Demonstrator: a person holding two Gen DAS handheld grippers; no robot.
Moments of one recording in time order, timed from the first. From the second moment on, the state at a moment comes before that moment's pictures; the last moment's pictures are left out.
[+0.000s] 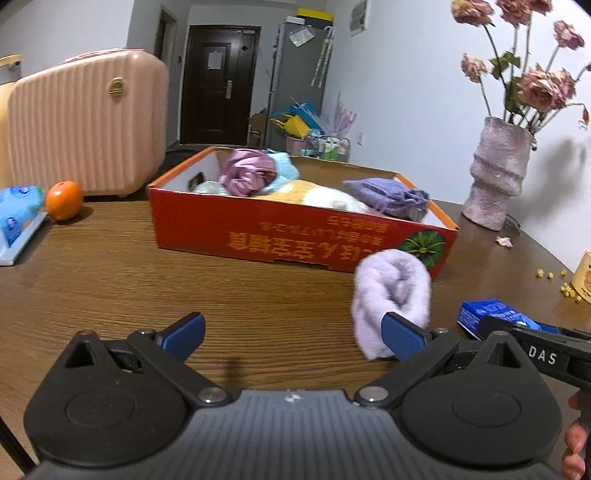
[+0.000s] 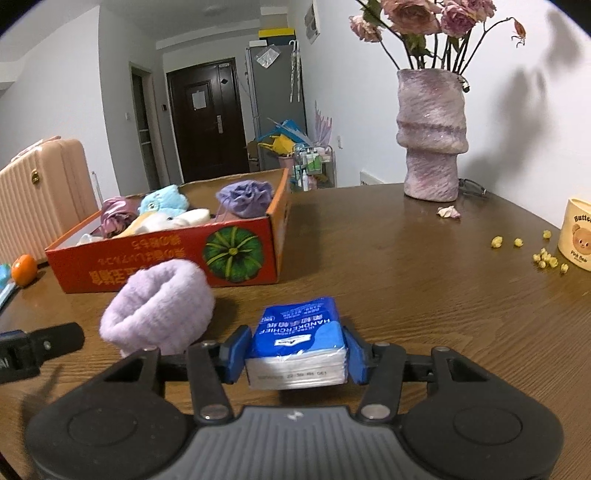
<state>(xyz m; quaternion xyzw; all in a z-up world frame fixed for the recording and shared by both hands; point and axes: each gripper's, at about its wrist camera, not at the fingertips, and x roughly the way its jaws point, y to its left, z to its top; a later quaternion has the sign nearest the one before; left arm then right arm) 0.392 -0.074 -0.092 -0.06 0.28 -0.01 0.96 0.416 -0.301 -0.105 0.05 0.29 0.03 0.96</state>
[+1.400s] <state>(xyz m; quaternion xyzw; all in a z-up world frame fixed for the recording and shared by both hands) 0.467 -0.157 -0.115 0.02 0.34 -0.05 0.94 0.430 -0.368 -0.101 0.01 0.23 0.00 0.97</state>
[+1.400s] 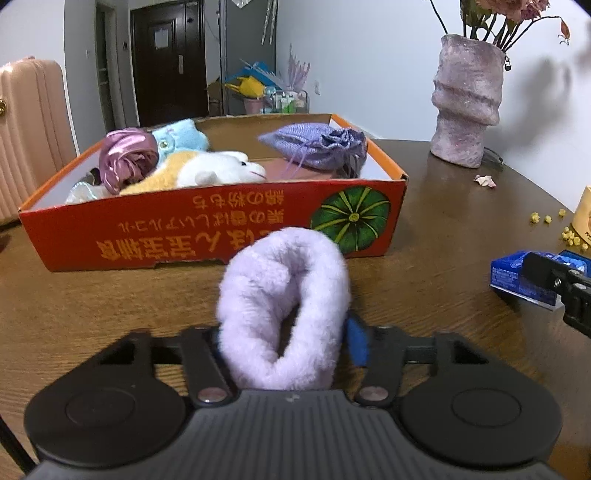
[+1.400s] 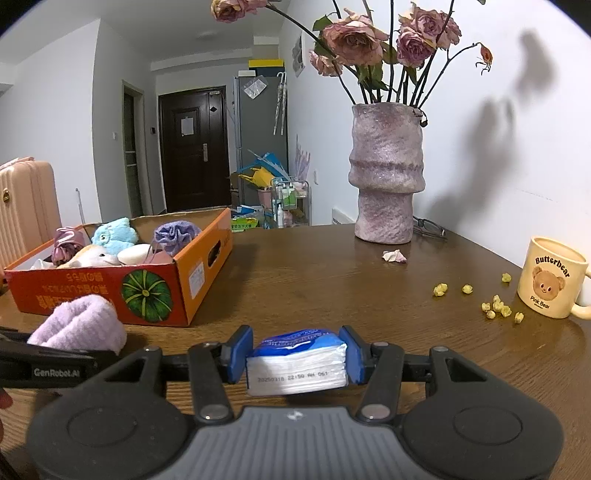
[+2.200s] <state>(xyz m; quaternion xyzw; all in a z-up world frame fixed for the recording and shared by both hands) 0.432 -0.129 -0.066 -0.02 0.24 -0.05 0.97 0.416 -0.323 -0.084 0.01 0.13 -0.02 0.99</state>
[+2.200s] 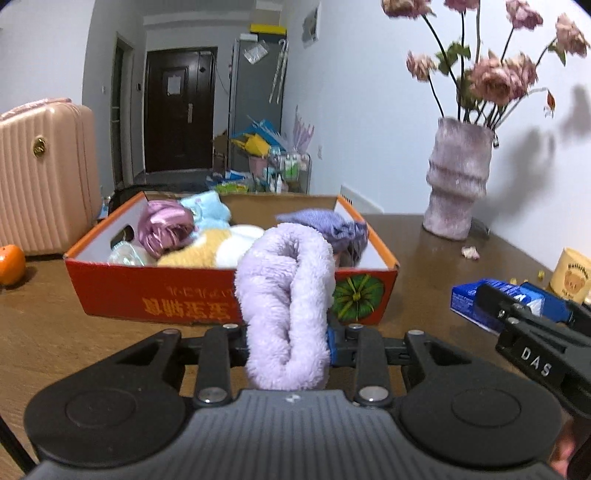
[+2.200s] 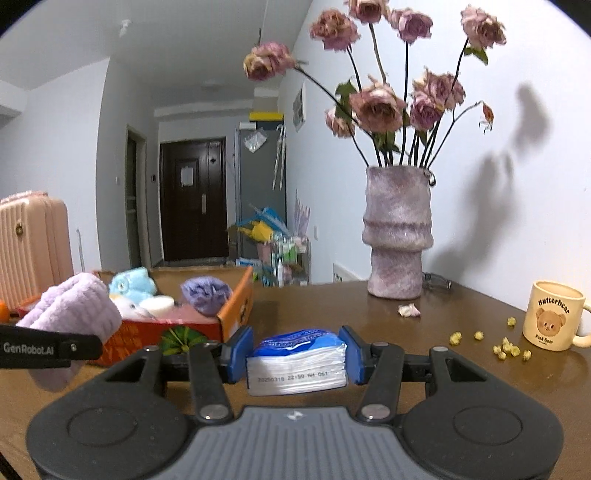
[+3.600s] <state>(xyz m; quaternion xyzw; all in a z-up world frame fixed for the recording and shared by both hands) 0.550 -0.059 -0.048 -0.05 0.16 0.03 0.98 0.535 -0.208 -0.083 -0.01 0.06 0.04 1.00</state>
